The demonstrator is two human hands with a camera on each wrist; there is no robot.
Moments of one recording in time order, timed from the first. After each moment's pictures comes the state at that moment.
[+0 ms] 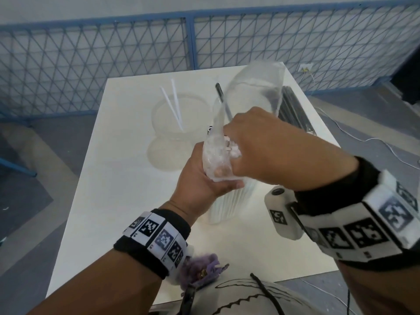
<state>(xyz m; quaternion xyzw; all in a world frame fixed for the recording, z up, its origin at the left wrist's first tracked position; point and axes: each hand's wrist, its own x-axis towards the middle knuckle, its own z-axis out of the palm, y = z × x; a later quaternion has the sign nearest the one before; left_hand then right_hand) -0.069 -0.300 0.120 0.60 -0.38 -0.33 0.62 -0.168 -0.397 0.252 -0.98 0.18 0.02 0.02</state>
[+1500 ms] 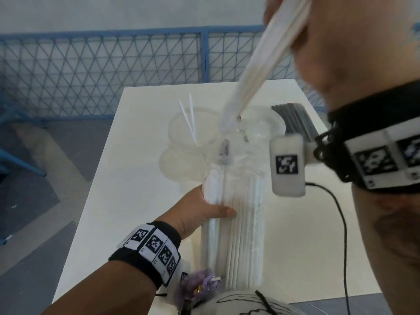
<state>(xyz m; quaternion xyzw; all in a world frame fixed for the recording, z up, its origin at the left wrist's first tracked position) -0.037 -0.273 0.097 0.62 -0.28 -0.55 0.49 -0.112 -0.451 0.323 -0.76 0.25 -0.33 0.50</state>
